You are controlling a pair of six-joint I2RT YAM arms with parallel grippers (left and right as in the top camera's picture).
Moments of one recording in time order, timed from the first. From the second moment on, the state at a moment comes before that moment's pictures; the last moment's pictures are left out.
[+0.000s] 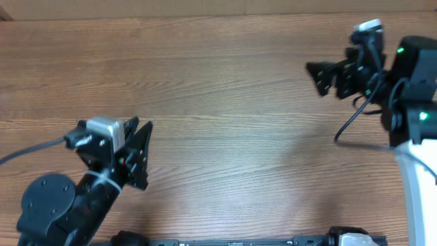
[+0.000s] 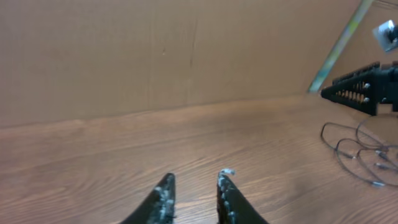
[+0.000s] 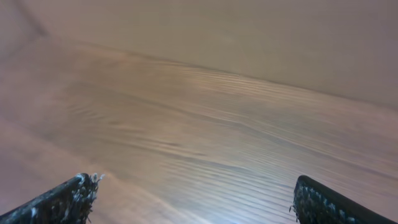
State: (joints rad) left arm -0.27 0.63 1.19 -0.78 0.14 -0.13; right arm -0.02 1.25 1.35 -0.68 -0.49 -0.17
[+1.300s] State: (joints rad) left arm -0.27 0.28 0.85 -0.83 -0.12 -0.30; right arm 0.33 0.43 0.96 -1.02 0.56 0.57
